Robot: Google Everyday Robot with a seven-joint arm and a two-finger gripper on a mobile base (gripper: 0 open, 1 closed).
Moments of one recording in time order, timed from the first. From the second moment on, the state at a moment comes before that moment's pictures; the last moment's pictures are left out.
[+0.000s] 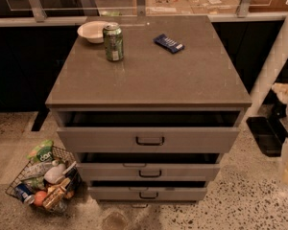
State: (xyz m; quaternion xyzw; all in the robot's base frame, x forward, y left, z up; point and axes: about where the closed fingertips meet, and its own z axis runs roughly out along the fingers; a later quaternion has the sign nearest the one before) arm 0.389 -0.271 0.891 -0.61 0.77 -0.13 0.12
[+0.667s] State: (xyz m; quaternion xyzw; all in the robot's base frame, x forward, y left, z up) arm 0.342 -0.311 0.794 -0.64 0.75 -0.08 0.13
